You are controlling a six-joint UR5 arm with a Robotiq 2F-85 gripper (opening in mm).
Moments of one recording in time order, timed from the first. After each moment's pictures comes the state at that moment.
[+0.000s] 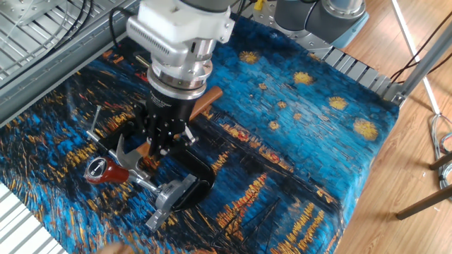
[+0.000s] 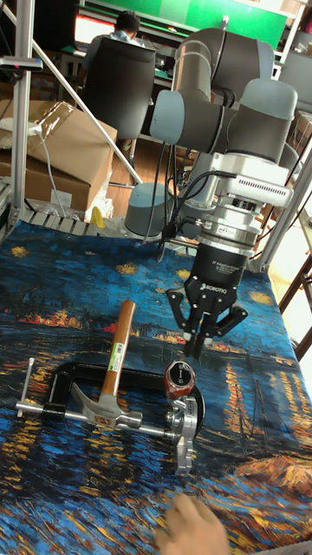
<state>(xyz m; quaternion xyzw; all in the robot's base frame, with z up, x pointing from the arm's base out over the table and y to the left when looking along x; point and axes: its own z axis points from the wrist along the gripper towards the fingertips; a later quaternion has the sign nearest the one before) 0.653 0.083 0.195 0.00 0.97 -0.01 0.24</state>
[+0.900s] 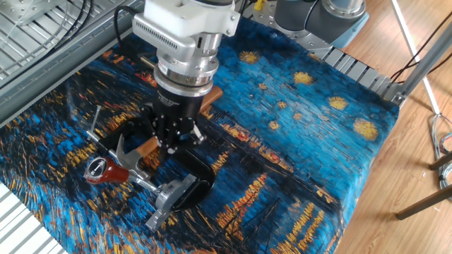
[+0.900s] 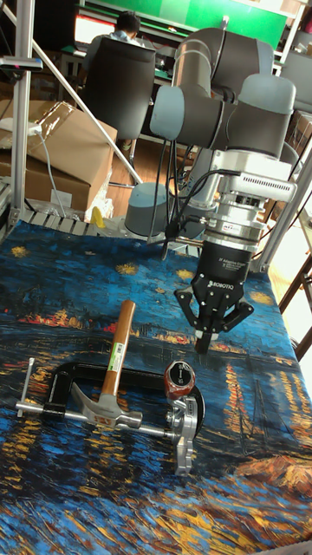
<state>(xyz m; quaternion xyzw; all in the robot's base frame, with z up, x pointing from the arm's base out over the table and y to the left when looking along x) 0.632 0.091 0.196 -0.03 0.98 0.00 0.21</state>
